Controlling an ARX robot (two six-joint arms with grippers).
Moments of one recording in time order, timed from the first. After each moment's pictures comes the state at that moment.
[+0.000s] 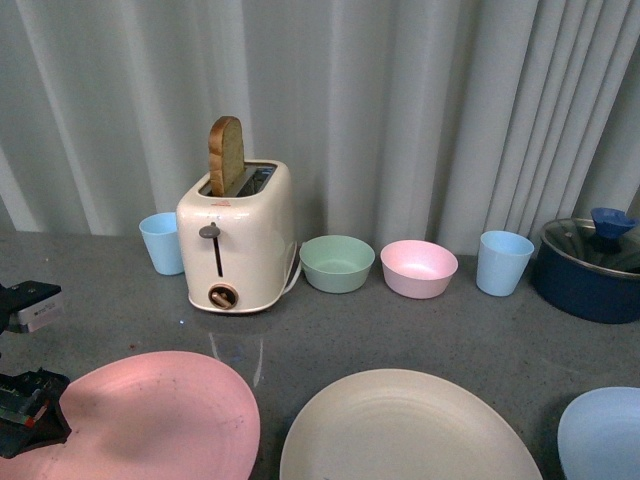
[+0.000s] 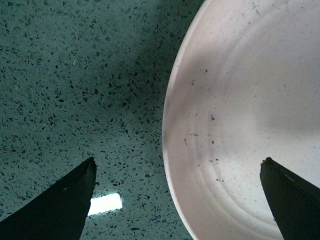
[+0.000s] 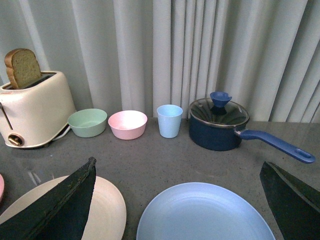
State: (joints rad) left arm 0.17 2.07 1.12 -0.23 0.18 0.45; right arm 0.00 0.00 0.01 0.00 0.00 0.00
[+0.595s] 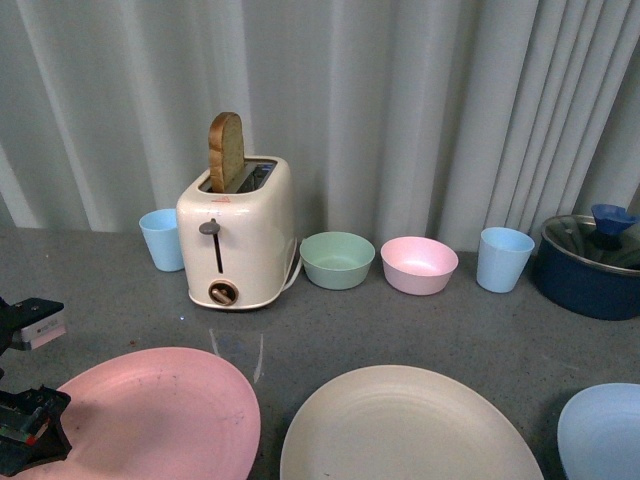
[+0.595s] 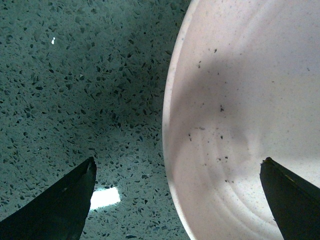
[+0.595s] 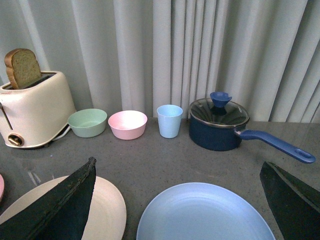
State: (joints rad) left arm 0.17 2.12 1.11 -0.21 0.18 0.46; right arm 0.00 0.00 0.01 0.00 0.00 0.00
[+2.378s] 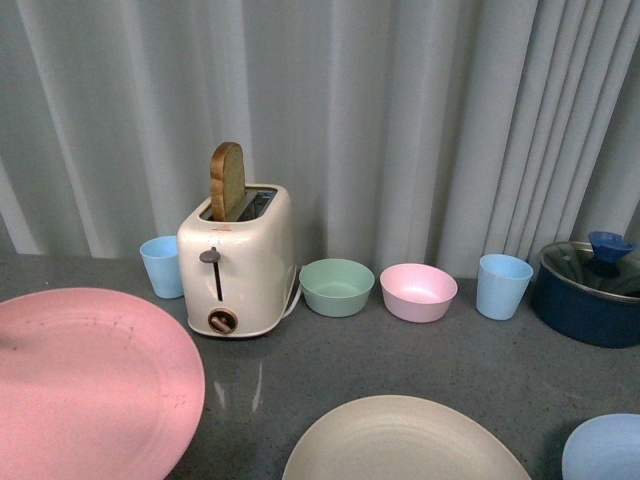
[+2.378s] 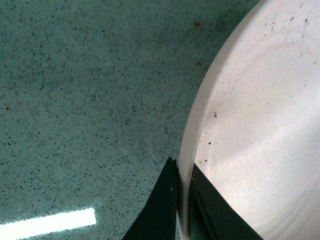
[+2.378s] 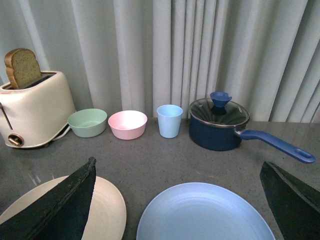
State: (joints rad) left arm 0.30 1.92 1.32 -0.52 0.31 0.41; right arm 0.00 0.00 0.01 0.00 0.00 0.00
